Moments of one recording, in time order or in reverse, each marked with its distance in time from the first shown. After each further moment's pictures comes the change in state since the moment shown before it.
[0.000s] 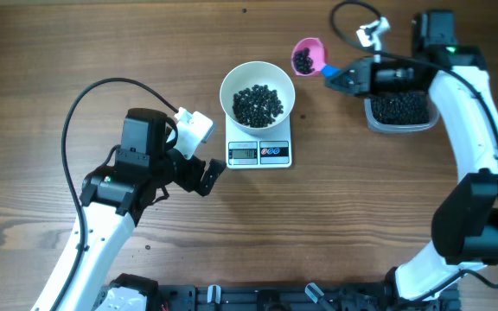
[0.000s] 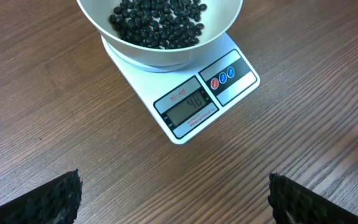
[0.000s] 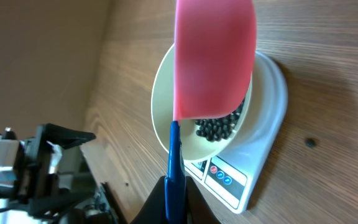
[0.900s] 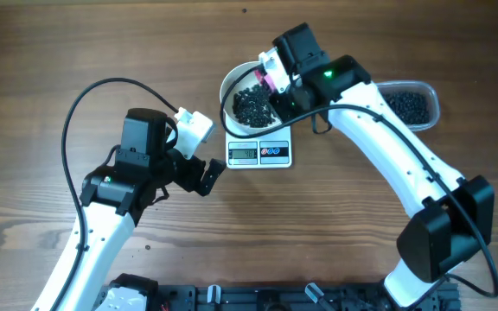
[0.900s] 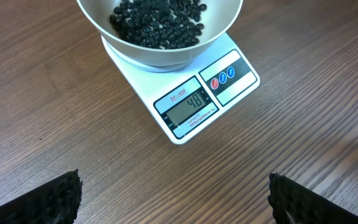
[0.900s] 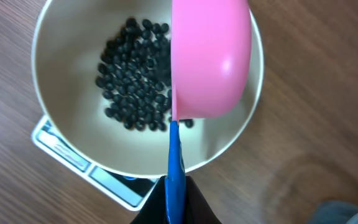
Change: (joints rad) left arm 0.000 0.000 0.000 0.000 0.000 0.000; right arm 0.521 0.000 0.068 -0.006 0.986 -0.146
